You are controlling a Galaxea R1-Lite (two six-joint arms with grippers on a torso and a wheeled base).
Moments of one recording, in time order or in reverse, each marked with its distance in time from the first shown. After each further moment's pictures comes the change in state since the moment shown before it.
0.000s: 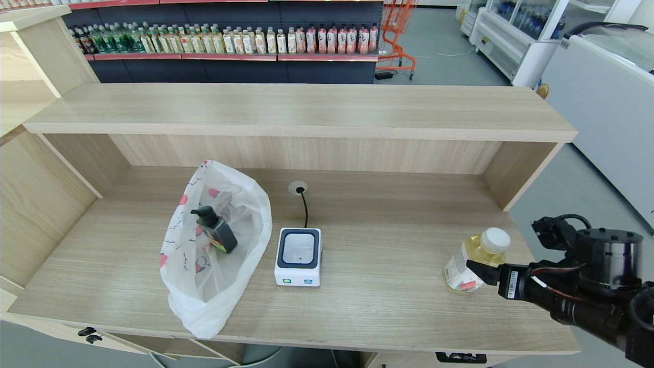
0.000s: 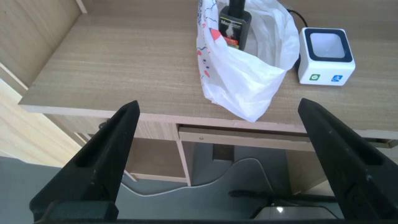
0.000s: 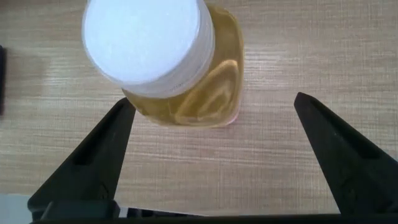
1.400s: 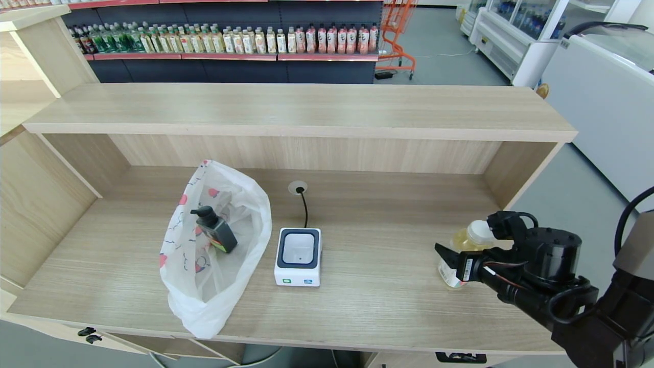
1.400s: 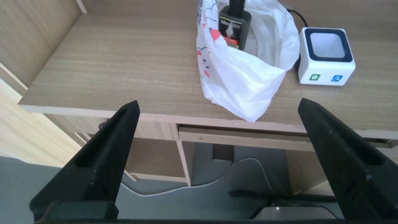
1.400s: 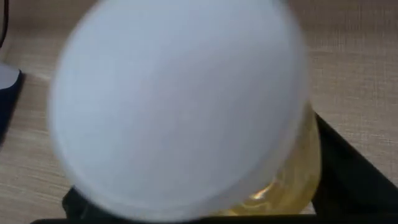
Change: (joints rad) left arm 0.000 0.000 0.000 0.000 0.000 0.000; right arm 0.075 0.316 -0.073 -0.420 0.011 -0.068
